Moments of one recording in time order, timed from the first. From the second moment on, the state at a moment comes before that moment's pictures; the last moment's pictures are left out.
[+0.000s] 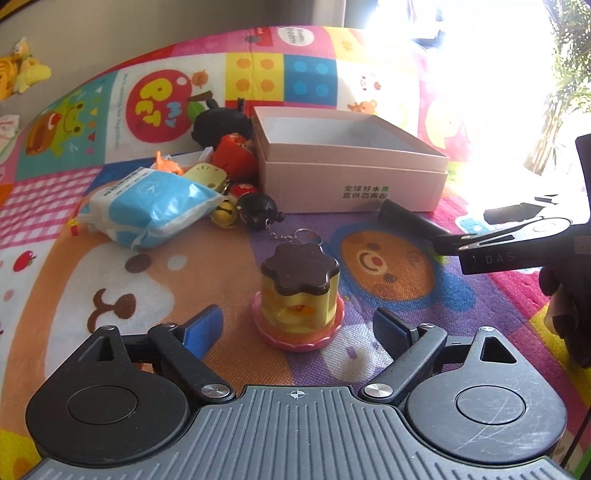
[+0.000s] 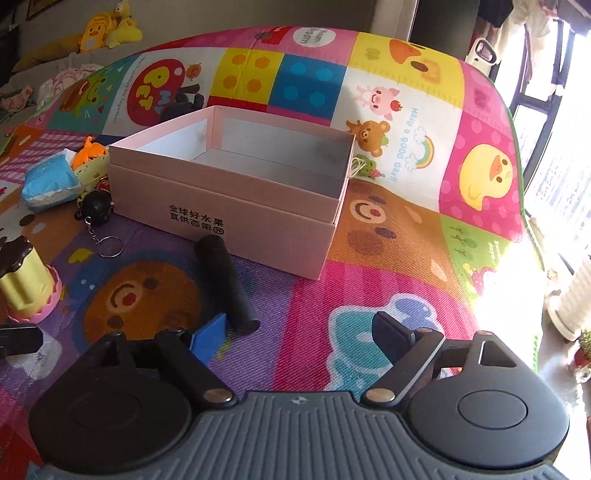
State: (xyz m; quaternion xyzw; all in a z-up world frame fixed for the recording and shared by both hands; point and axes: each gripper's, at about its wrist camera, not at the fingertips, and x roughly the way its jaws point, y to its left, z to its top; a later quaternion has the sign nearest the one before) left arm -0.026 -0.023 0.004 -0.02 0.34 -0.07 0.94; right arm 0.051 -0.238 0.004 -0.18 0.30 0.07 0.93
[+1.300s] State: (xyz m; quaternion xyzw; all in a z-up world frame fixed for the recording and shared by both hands) left arm -0.020 -0.039 0.008 0.03 0.34 -0.06 0.94; right arm -0.010 -0.247 0.027 -0.10 0.35 0.20 0.91
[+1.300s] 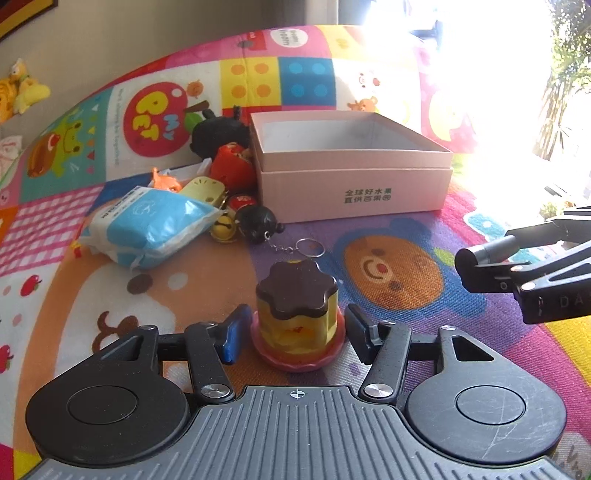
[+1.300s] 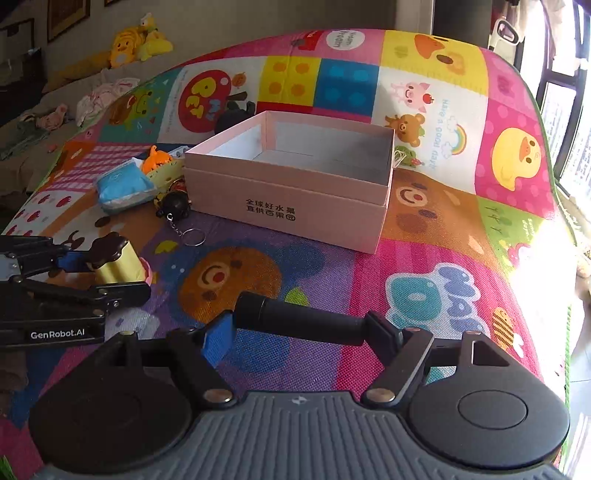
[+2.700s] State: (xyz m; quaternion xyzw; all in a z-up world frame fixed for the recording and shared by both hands) left arm 0.025 -0.033 0.058 0.02 0.25 -0.11 0.96; right arm 0.079 -0.247 0.105 -0.07 0.29 0.20 0.93
